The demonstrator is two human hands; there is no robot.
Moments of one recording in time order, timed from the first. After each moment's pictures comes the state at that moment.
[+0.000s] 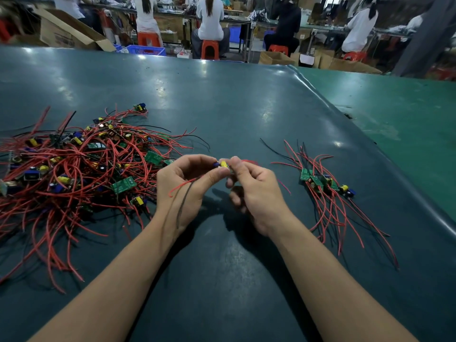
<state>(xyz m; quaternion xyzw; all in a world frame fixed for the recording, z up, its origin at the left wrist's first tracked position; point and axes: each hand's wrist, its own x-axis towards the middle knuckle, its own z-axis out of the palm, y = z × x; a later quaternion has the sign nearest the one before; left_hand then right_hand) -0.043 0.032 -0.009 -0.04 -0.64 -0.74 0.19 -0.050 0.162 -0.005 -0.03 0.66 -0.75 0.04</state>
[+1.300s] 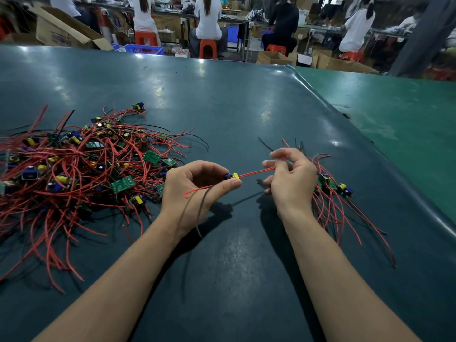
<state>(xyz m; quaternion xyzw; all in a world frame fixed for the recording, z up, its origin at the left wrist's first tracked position) -0.035 0.039 -0.009 -0.06 -0.68 -0.71 0.15 -0.071 0.199 -0.006 0.11 0.73 -0.63 -0.24</state>
